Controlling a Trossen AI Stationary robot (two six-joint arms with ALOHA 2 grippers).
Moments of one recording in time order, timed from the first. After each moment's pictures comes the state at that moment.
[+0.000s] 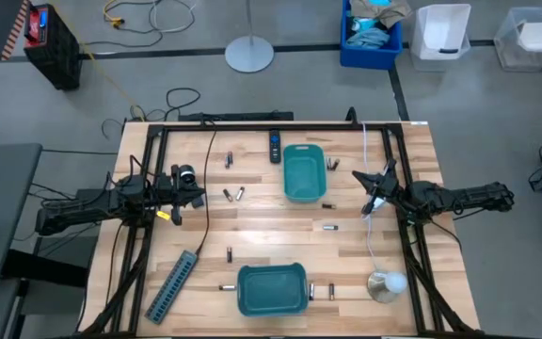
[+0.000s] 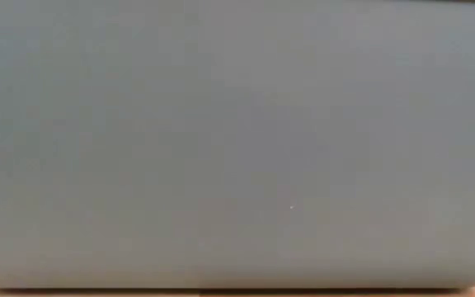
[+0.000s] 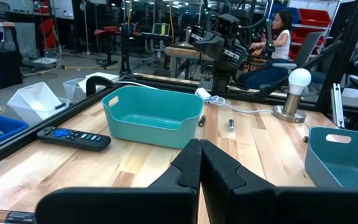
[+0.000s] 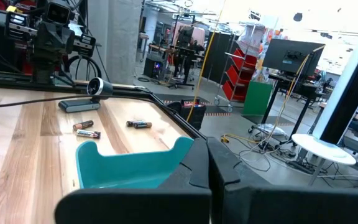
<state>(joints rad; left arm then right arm) 0.17 0.01 0.06 -0.06 -0.02 -0.08 0.12 0.03 0.01 0.08 0.66 -0.27</state>
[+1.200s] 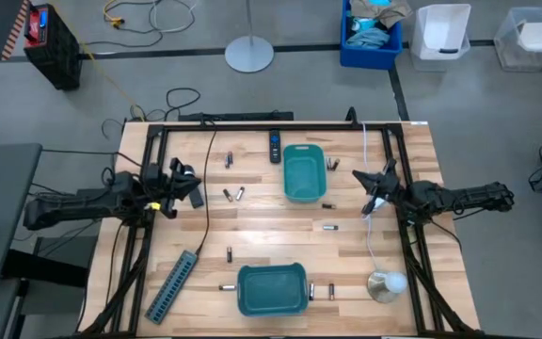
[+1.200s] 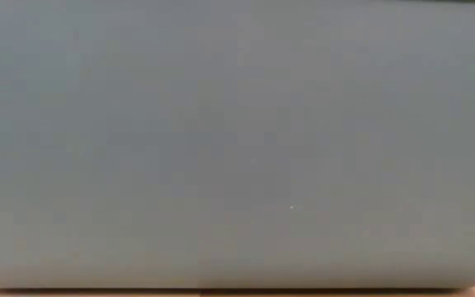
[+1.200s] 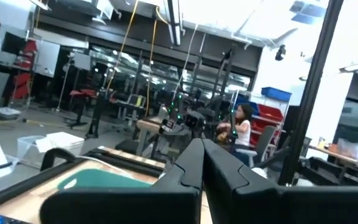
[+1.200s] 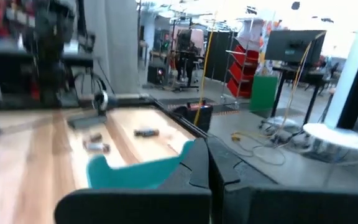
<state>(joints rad) 0.18 0.27 0.06 0.57 0.02 -0.27 0.11 0.03 0.01 0.12 0.66 -0.15</state>
